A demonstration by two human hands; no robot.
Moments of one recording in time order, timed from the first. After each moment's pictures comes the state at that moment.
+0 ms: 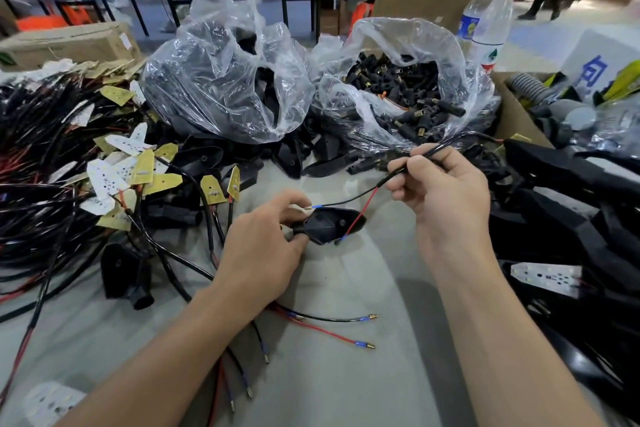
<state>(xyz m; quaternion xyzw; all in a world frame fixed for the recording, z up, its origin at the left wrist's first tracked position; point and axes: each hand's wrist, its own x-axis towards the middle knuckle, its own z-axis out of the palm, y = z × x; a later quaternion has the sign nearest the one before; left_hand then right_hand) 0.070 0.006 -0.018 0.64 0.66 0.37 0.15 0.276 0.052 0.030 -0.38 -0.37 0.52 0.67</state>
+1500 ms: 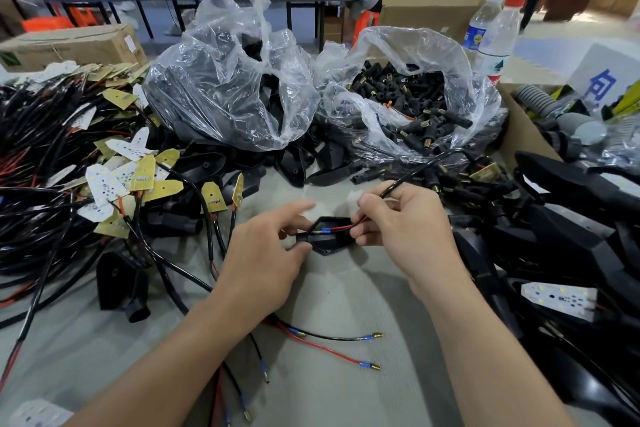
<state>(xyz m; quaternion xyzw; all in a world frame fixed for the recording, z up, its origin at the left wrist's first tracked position) 0.065 0.011 -0.024 0.65 0.64 0.38 0.15 0.254 0.050 0.011 -0.50 -0.51 0.50 0.49</state>
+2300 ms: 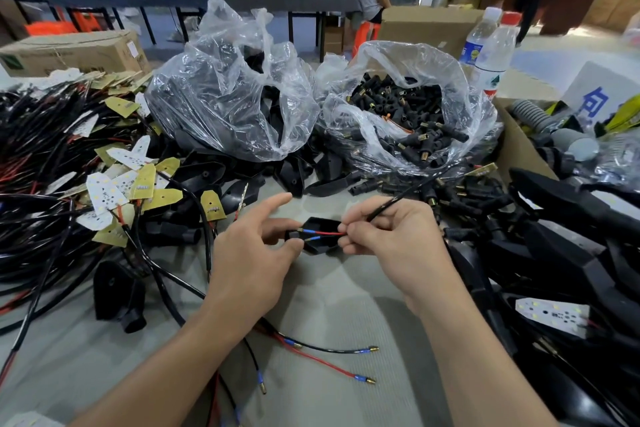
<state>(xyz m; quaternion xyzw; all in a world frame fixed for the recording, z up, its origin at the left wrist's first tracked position) 0.063 0.013 -0.023 0.58 0.65 0.46 0.16 0.256 0.044 0.014 -0.43 -0.55 0.53 0.48</state>
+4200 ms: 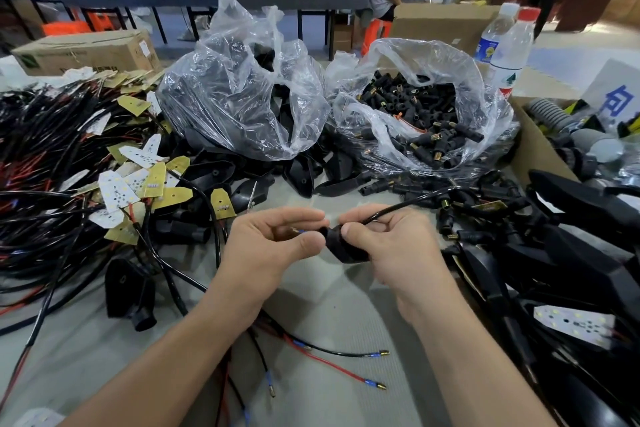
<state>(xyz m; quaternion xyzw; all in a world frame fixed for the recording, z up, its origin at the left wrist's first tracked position) 0.069 0.010 0.003 0.49 0.46 0.59 0.44 0.241 0.042 0.012 -0.49 -0.53 0.52 0.46</state>
